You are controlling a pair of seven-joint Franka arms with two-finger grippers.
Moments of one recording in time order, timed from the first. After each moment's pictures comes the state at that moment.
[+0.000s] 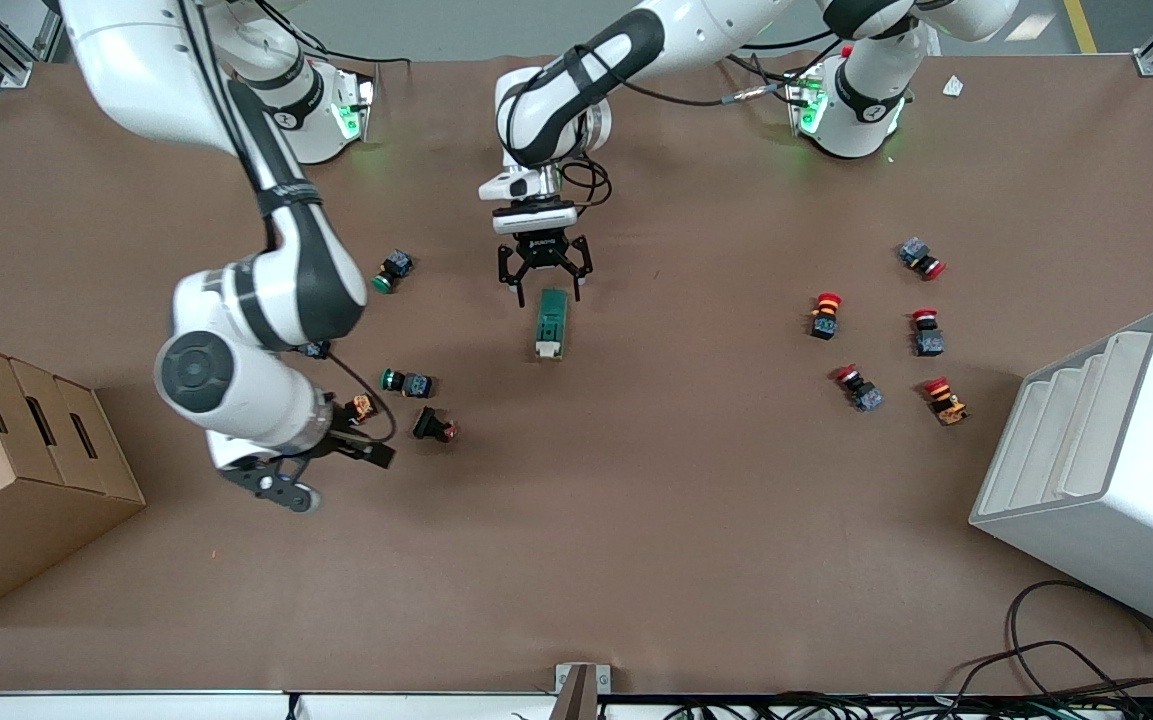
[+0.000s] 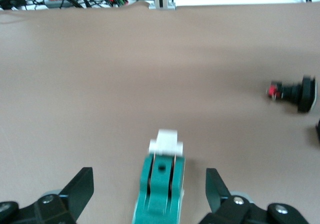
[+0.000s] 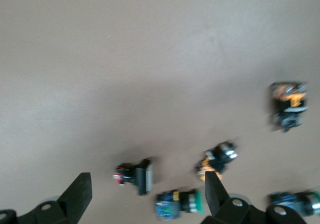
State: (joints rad) left arm -0.76 0.72 -0.51 -1.73 1.46 2.00 -2.16; right arm 0.32 0.55 -0.07 -1.46 0.09 2.00 0.55
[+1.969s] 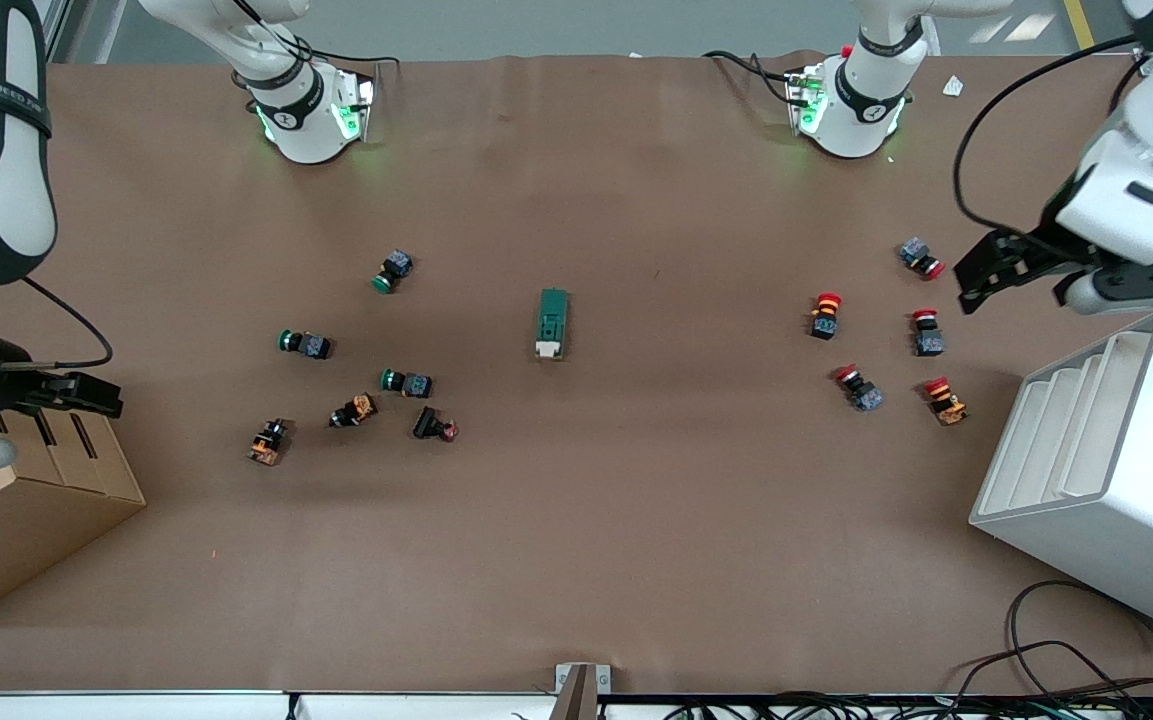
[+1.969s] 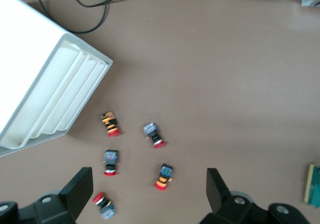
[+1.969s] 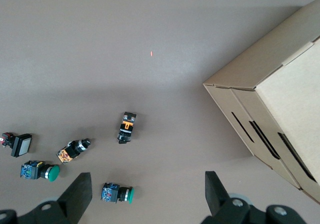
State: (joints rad) left arm -0.11 0.04 -0.08 -1.50 0.06 1.65 -0.23; right arm 0.01 0.34 -0.07 -1.39 -0.04 1.73 -0.03
